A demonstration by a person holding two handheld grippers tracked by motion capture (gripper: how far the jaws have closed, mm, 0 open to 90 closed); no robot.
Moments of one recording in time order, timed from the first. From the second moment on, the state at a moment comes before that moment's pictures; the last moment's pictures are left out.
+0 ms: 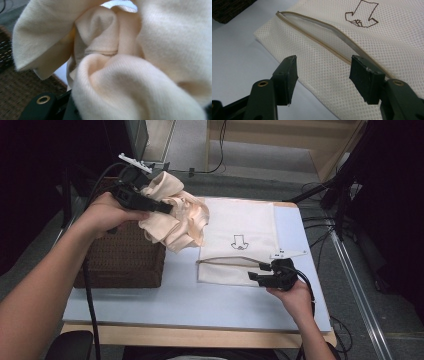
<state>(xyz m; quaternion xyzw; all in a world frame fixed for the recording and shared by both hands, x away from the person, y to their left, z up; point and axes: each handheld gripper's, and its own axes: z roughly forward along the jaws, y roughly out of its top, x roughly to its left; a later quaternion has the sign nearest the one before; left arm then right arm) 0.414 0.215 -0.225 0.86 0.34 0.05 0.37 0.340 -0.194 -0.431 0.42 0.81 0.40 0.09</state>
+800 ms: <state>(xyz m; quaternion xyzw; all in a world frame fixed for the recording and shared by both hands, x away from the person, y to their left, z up) 0.378 0.148 -0.267 0.88 0.28 0.00 0.38 0.341 -0.196 -0.430 0.42 0.81 0.40 0.09</state>
